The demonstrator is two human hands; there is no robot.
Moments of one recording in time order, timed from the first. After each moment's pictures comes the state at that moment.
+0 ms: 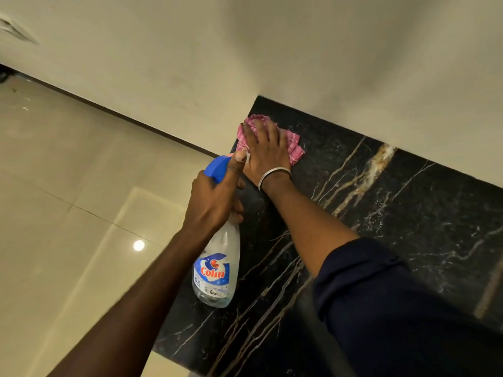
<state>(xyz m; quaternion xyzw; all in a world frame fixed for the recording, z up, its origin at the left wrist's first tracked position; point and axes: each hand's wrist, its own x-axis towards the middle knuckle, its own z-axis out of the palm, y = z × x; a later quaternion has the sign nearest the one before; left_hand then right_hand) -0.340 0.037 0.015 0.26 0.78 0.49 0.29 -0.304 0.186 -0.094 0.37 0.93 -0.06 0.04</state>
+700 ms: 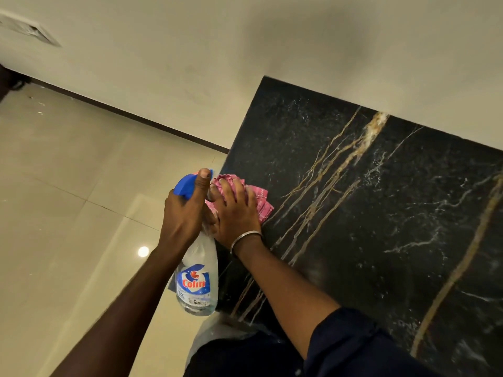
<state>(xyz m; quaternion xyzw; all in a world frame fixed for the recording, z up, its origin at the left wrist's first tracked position) -0.336 -0.106 0.011 0.24 0.82 0.46 0.24 -0.258 -0.049 -0.103 0.34 0.93 -0.14 0.00</state>
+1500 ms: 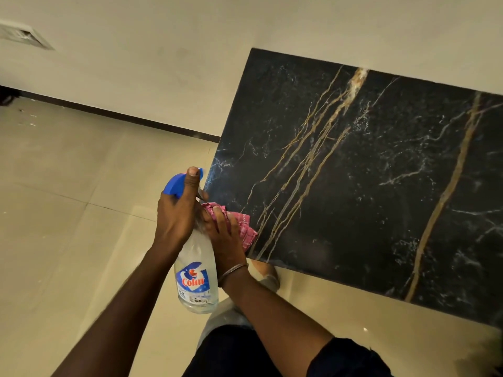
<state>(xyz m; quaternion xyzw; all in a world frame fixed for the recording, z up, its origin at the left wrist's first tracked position) -0.311 -0.219 0.018 0.25 0.82 0.45 0.26 -0.218 -0.233 -0.112 0.33 0.93 -0.16 0.02</state>
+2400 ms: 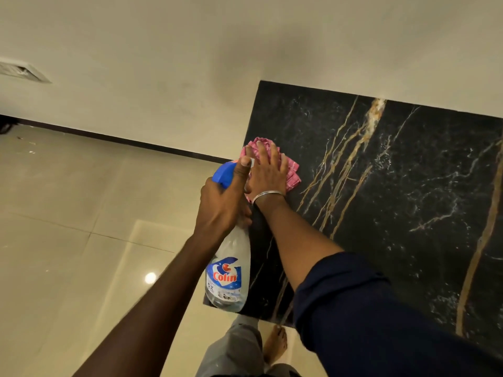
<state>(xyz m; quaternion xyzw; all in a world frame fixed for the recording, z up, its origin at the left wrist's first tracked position) -0.349 -0.085 0.033 0.31 0.77 0.46 0.33 -0.297 0.025 -0.092 0.51 0.85 -0.12 0.02</state>
